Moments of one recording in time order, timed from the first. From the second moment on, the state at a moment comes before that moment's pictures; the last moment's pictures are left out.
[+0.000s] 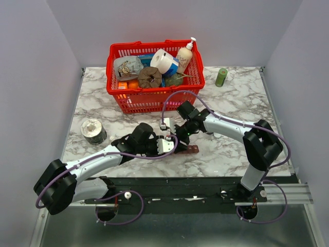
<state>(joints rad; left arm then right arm) -0.78 1.15 0.57 -0.17 0.37 0.64 0.74 1.75 1.17 -0.59 -0.65 -0.68</state>
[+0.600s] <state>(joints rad) -0.79 1.16 0.57 -0.16 0.35 0.64 0.72 1.69 1.16 -0.52 -0.58 -0.60</state>
